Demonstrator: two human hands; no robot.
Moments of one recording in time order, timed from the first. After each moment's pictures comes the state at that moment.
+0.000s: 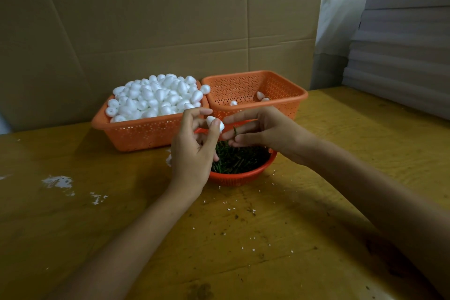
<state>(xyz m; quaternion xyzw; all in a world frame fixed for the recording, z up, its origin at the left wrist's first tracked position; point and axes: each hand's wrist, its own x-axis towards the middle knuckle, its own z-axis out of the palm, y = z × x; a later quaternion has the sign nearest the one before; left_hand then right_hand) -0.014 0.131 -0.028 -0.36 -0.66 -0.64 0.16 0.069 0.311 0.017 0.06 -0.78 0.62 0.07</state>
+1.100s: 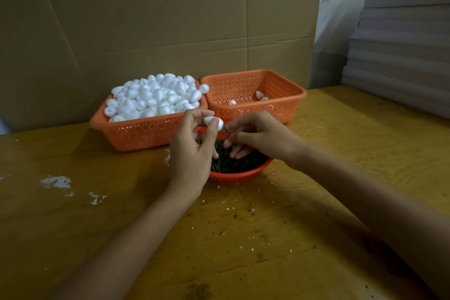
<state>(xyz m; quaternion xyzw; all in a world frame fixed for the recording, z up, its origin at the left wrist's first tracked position) -0.013 0.132 -0.028 -0.35 -0.67 -0.63 0.16 0.065 0.298 0.009 0.02 -0.82 0.56 0.10</state>
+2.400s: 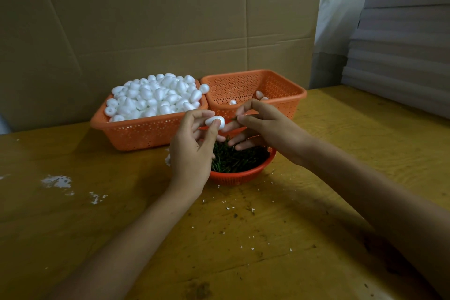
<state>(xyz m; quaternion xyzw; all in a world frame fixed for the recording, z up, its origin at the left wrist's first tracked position) -0.012 0.134 -0.027 -0.35 -0.66 -0.65 0.14 0.073 0.300 0.021 0.02 -0.74 0.67 0.10</state>
